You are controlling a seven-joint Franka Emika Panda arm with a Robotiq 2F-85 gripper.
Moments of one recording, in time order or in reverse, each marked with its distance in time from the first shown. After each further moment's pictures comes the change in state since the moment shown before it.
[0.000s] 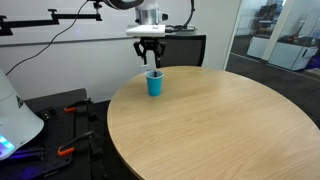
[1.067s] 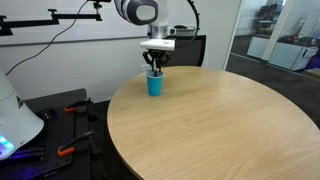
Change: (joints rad) arm -0.125 0.243 0.153 0.191 0.007 -0.003 -0.046
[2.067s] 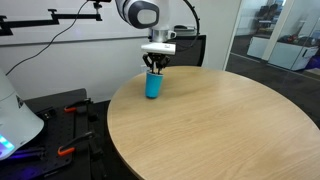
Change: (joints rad) arm -0.052 0.030 0.043 0.006 0.001 -0.007 -0.037
